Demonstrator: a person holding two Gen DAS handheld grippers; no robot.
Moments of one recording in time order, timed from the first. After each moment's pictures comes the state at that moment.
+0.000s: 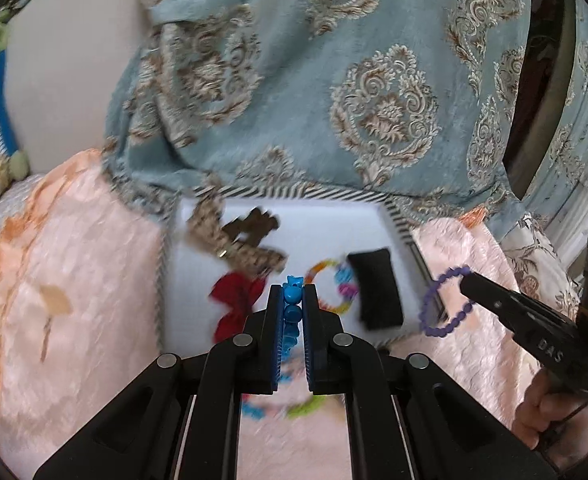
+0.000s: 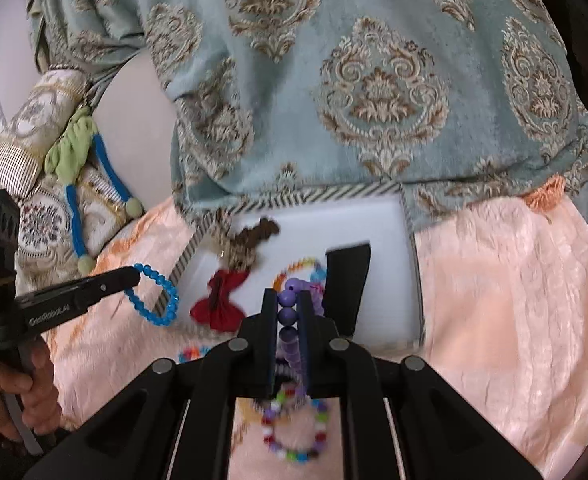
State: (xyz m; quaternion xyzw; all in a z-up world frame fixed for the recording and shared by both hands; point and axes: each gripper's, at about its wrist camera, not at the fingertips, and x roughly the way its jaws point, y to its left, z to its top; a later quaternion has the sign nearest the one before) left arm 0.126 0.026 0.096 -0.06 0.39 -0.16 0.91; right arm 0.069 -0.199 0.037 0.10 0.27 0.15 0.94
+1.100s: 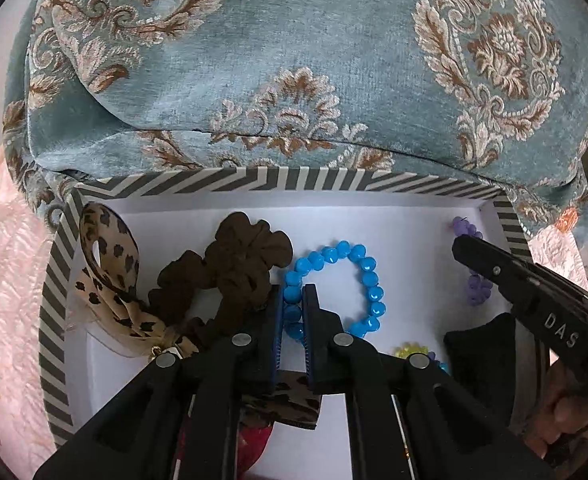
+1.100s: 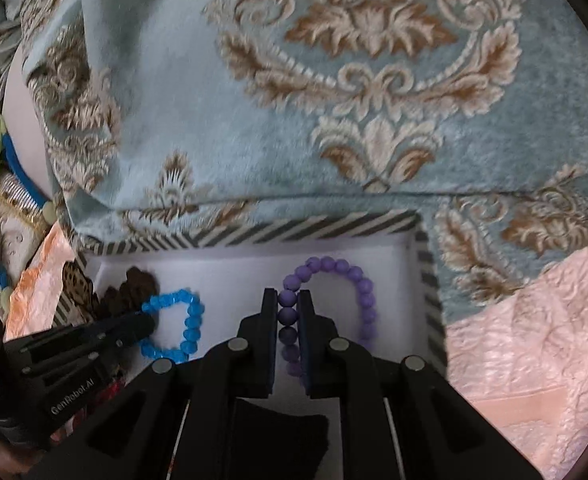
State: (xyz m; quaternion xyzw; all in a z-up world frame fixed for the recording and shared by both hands) left arm 0.281 -0.021 -0.011 -0.04 0.48 -0.12 0.87; right arm 0.287 -0.201 -0.033 0.10 0.37 0.10 0.92
